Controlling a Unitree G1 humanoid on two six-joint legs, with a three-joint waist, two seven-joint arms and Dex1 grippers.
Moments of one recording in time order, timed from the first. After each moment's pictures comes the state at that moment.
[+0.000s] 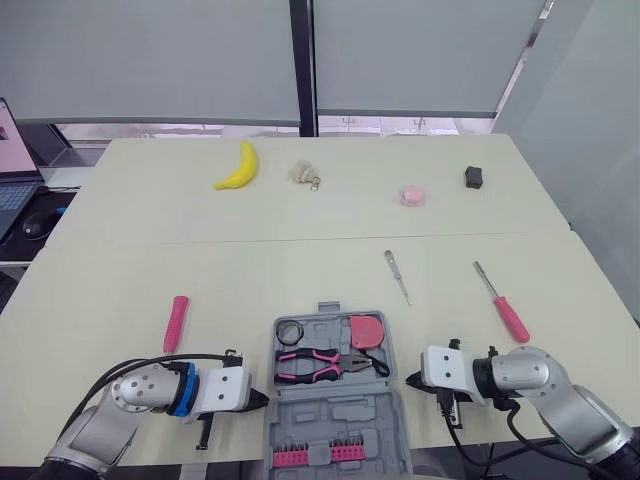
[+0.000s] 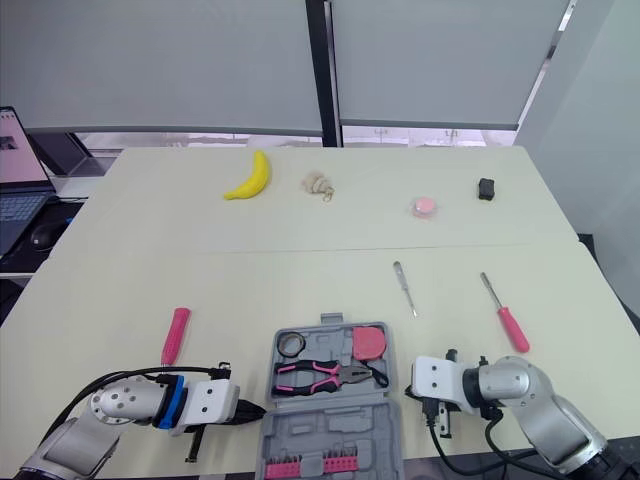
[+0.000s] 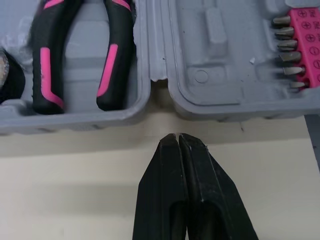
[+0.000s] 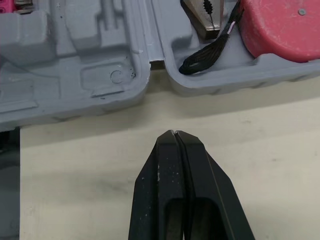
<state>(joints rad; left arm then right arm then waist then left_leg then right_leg) 0.12 0.85 -0.17 -0.01 -0.02 -0.22 -1.21 0.02 -0.78 0.38 -0.35 -0.06 0.29 1.00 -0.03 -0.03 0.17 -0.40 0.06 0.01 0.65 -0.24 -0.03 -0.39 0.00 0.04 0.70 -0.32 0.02</state>
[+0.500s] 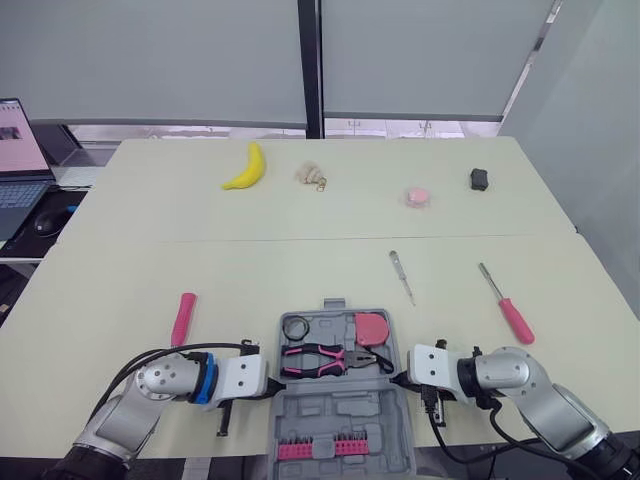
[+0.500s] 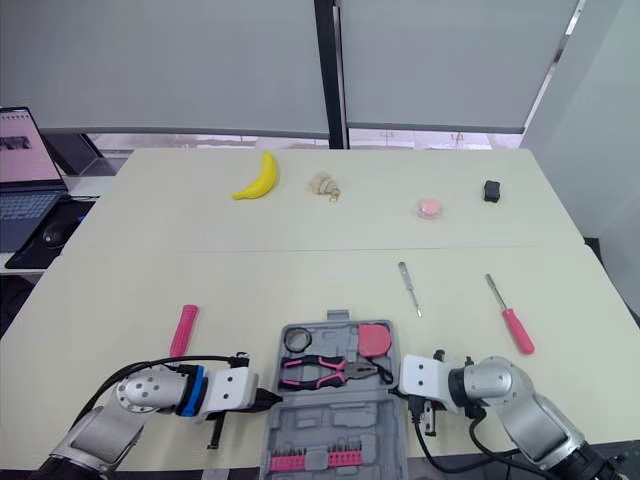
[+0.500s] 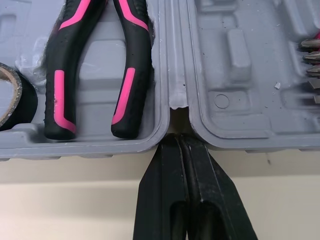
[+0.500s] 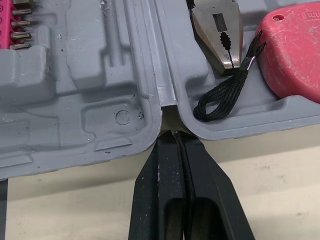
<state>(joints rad) 0.03 0.78 -0.22 0.00 0.01 -0.16 -1.18 -0.02 -0.71 0.41 -0.30 -0.08 0.31 0.98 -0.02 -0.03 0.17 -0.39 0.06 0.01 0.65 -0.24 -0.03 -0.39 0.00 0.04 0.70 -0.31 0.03</state>
